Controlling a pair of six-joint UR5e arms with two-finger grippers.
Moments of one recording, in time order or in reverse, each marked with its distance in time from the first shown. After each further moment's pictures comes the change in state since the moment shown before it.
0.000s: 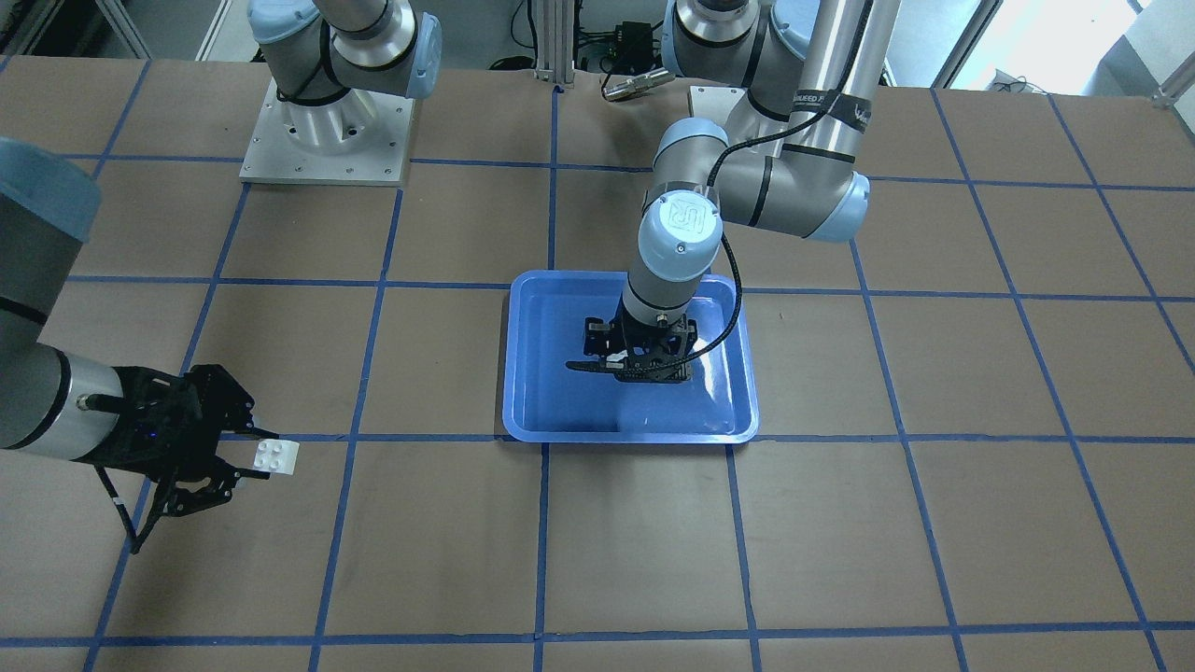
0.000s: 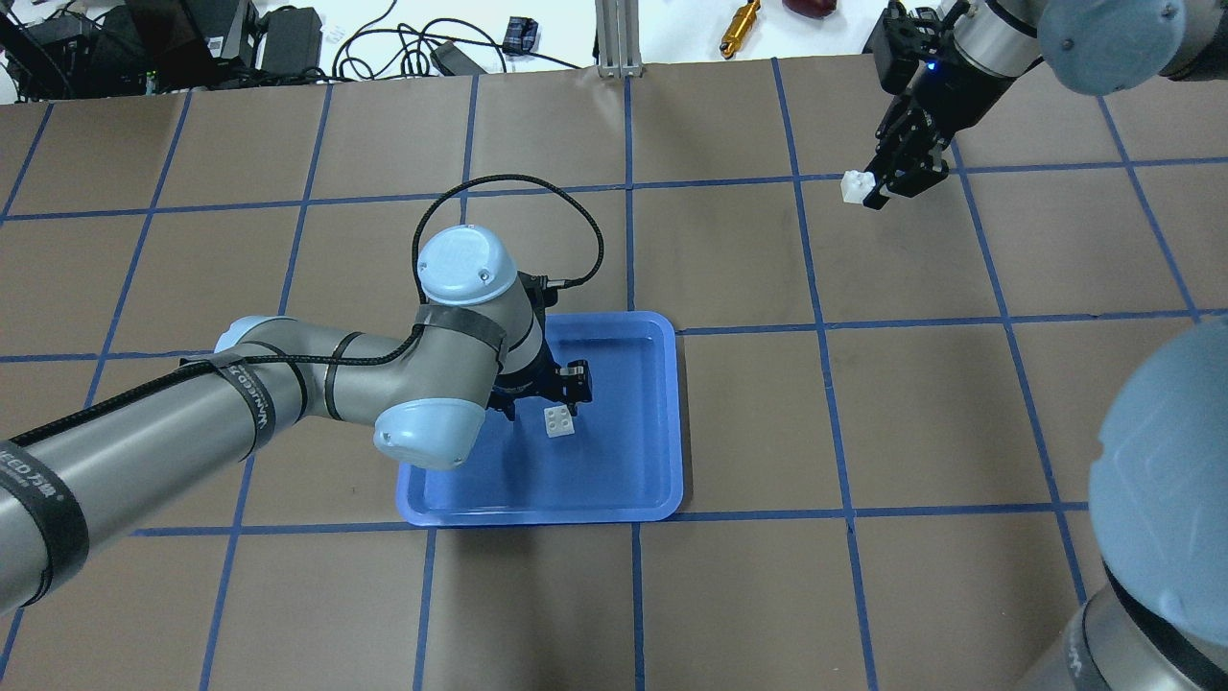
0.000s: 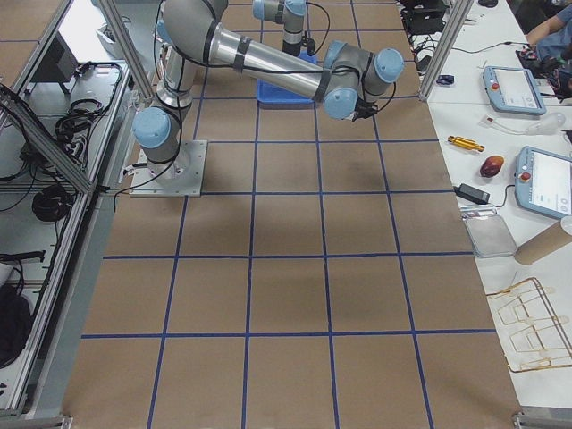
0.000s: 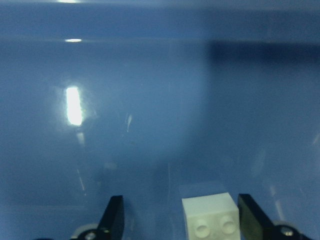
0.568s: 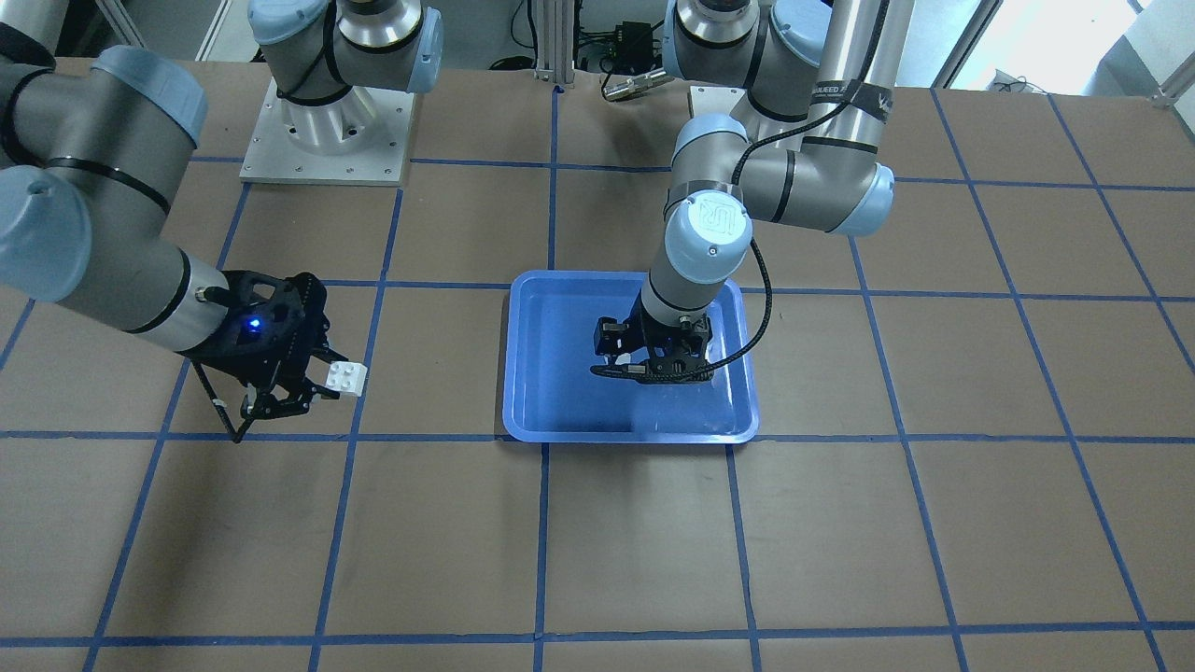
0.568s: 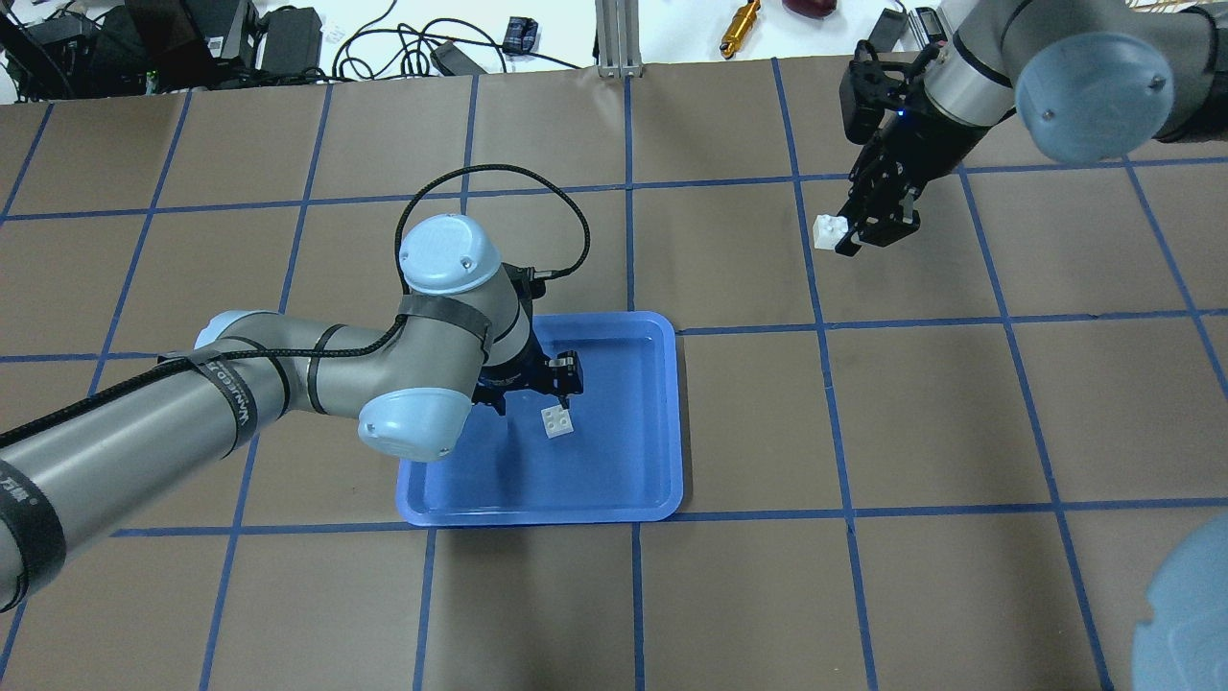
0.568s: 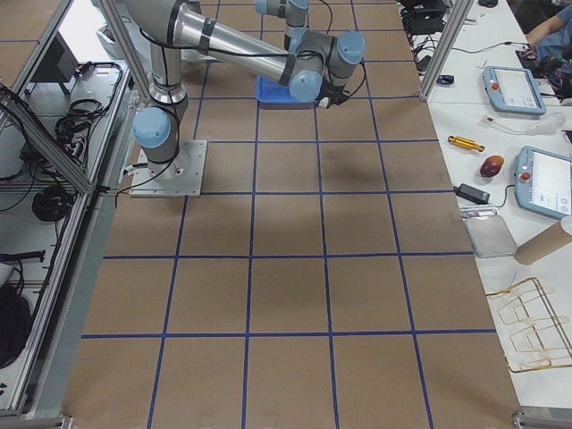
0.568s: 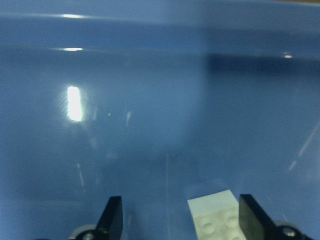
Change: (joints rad) left arm 0.060 0.033 0.005 -0.067 -0.060 -0.001; right arm 0.069 -0.189 0.289 -0.149 0.000 0.109
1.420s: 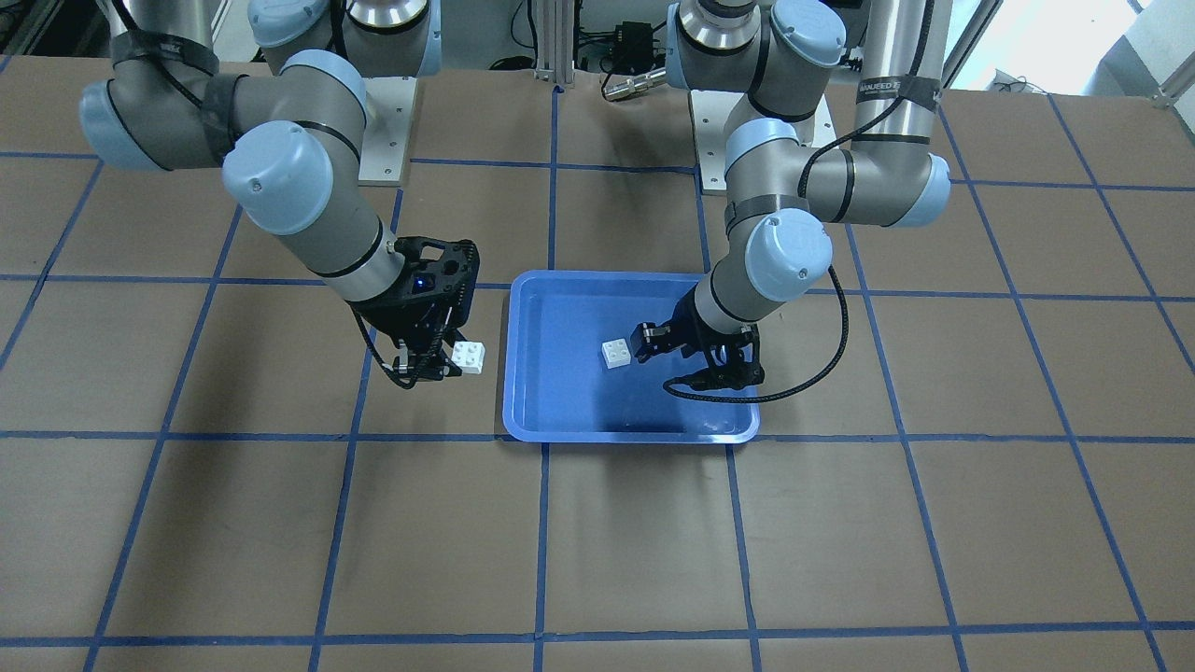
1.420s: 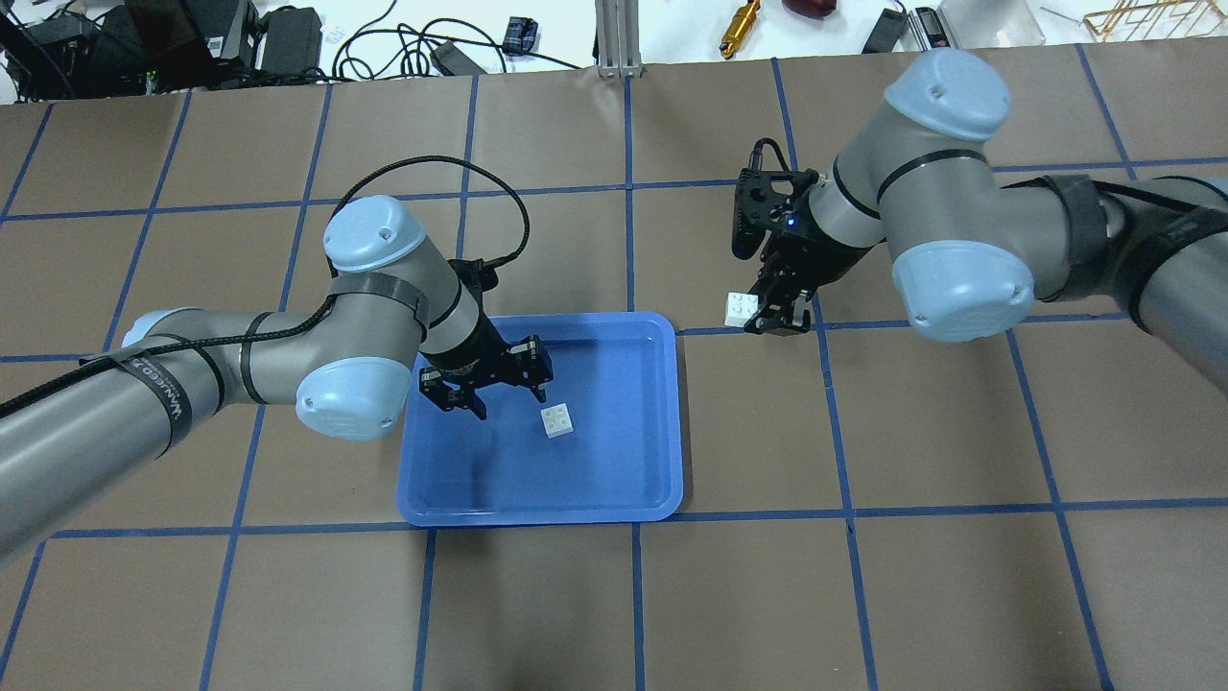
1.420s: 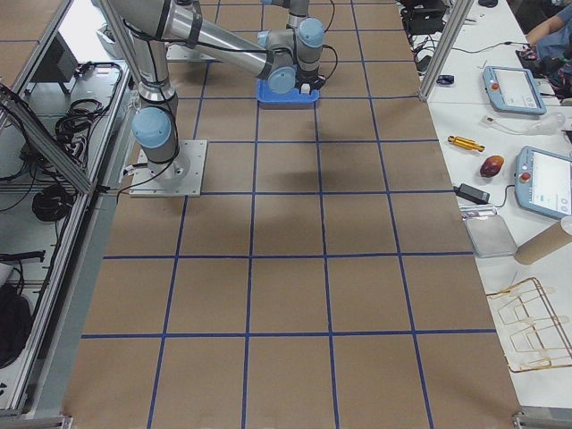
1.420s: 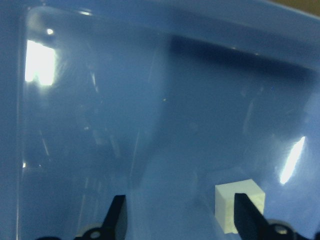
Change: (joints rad) left arm 0.138 0.030 -0.037 -0.079 -0.121 0.012; right arm 0.228 -0.040 0.227 -0.406 -0.001 0.200
